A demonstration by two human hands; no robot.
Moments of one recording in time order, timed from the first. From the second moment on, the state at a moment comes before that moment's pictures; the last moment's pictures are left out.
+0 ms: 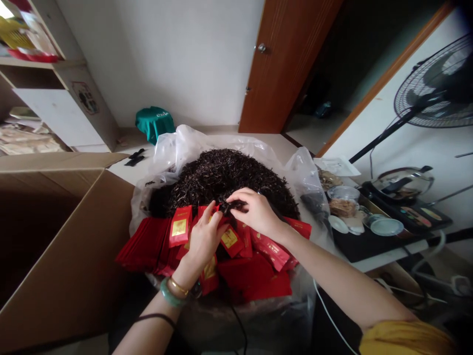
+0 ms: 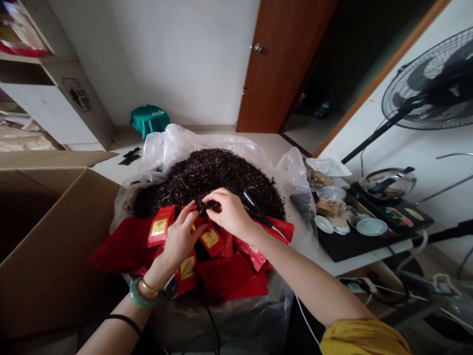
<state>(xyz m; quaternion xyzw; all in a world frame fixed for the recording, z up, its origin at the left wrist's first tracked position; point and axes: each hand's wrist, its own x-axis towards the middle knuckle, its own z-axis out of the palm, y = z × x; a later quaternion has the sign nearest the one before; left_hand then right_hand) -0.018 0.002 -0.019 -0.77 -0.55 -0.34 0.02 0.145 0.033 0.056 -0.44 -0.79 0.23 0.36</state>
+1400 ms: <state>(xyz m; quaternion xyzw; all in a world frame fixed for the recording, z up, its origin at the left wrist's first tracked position) -0.014 -0.001 -0.018 -0.74 -0.46 -0.49 0.03 0.161 0.031 0.056 -0.39 -0.80 0.27 0.36</state>
